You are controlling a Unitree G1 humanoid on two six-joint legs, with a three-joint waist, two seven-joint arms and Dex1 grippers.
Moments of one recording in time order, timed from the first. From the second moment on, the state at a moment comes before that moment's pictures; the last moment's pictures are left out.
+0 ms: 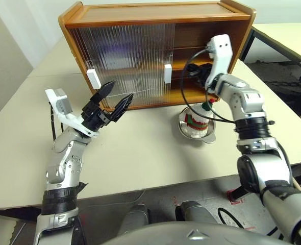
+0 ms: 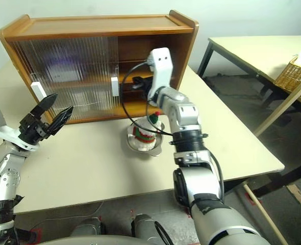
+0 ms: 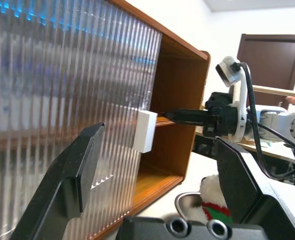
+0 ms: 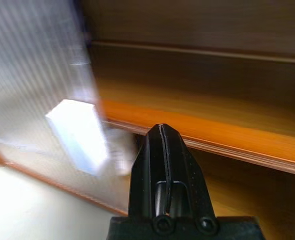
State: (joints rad) left arm -0.18 0.37 0.24 -0.10 -0.66 0.07 -0.83; right arm -0.85 -0.25 -0.08 0.32 0.24 0.56 0.46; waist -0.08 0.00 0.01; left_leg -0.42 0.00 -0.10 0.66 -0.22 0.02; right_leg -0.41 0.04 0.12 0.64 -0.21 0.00
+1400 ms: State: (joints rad) left arm -0.19 0.38 0.22 -0.07 -0.66 0.06 -0.85; right arm -0.26 -0.45 -0.06 0.00 0.50 0.57 0.80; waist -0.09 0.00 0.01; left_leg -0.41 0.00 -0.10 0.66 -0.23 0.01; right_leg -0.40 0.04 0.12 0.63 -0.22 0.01
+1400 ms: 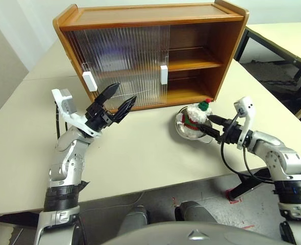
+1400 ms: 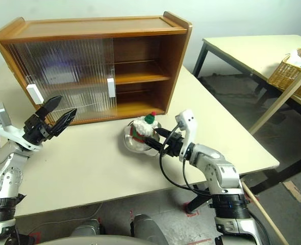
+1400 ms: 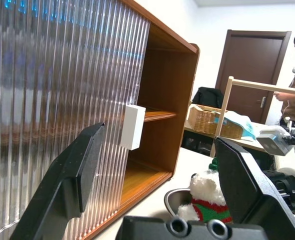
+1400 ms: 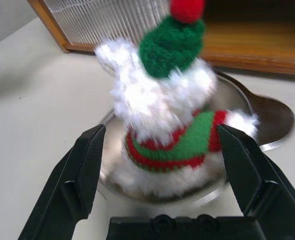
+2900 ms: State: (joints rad) left arm -0.20 0.36 0.22 -0.07 -0.66 0.06 -0.83; right arm -0.85 -0.45 -0.15 0.30 0.52 0.51 0.78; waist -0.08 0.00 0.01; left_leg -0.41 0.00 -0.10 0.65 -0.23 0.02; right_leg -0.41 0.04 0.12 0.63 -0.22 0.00
